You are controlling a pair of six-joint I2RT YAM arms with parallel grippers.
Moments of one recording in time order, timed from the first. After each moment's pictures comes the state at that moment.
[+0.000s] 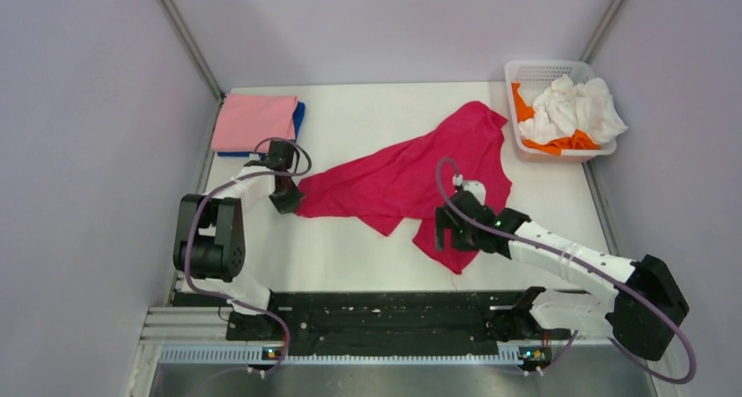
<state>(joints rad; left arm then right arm) -0.11 1.65 0.98 -0.57 -0.17 -0.71 0.73 1.10 0.68 -0.62 0.29 0.65</state>
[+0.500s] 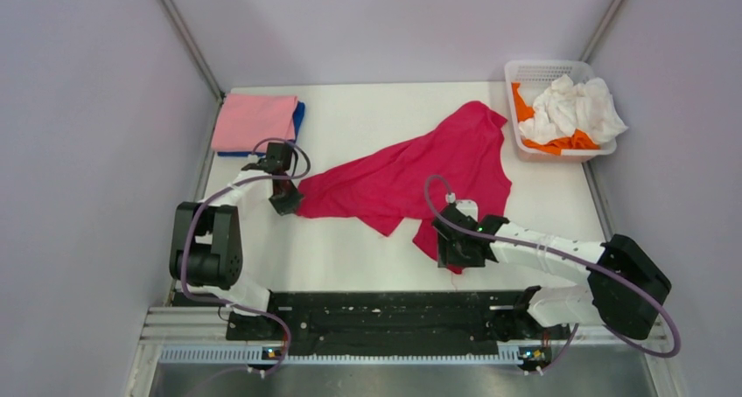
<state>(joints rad) -0.11 1.58 0.93 -0.56 -0.15 -0.71 0.86 1.25 0.63 -0.65 0.26 0.81</state>
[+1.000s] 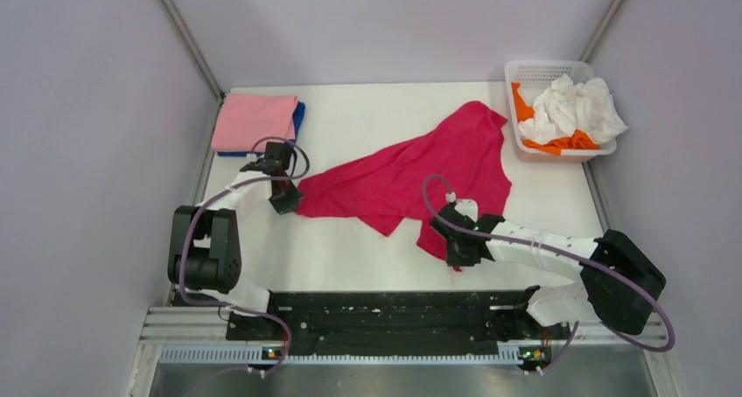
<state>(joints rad) -0.11 1.56 0.93 -0.55 -0.15 -0.71 0.86 1.29 0.63 -0.64 0.29 0.83</state>
